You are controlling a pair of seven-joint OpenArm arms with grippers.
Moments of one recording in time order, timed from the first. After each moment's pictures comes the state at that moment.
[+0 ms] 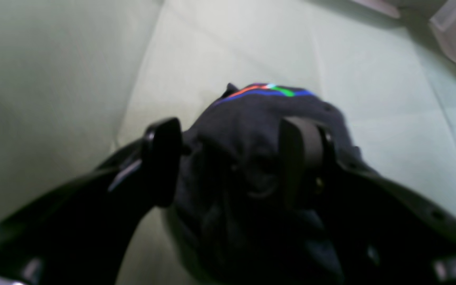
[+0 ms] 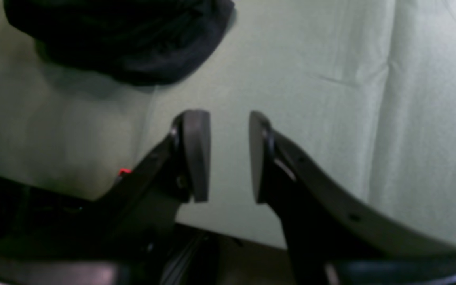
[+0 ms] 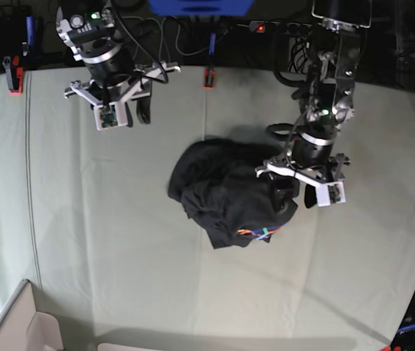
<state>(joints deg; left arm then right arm) 7.8 -5.3 4.3 84.4 -21.4 0.6 6.6 -35.0 4.3 -9.0 115.7 0.0 0.0 -29.1</state>
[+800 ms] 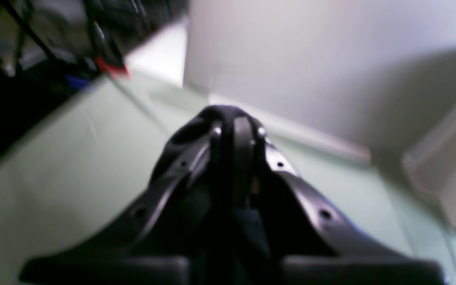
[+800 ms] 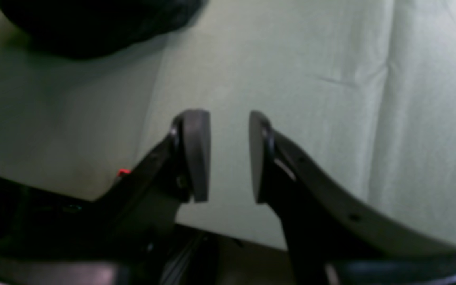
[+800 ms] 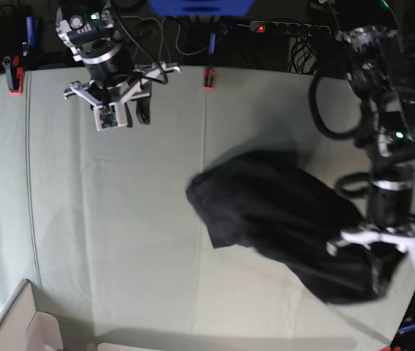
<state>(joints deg) 1.6 -5.2 -12.3 115.2 -21.4 0.9 20.6 -34.9 4.3 -8.9 115.6 0.0 0.0 -29.1</state>
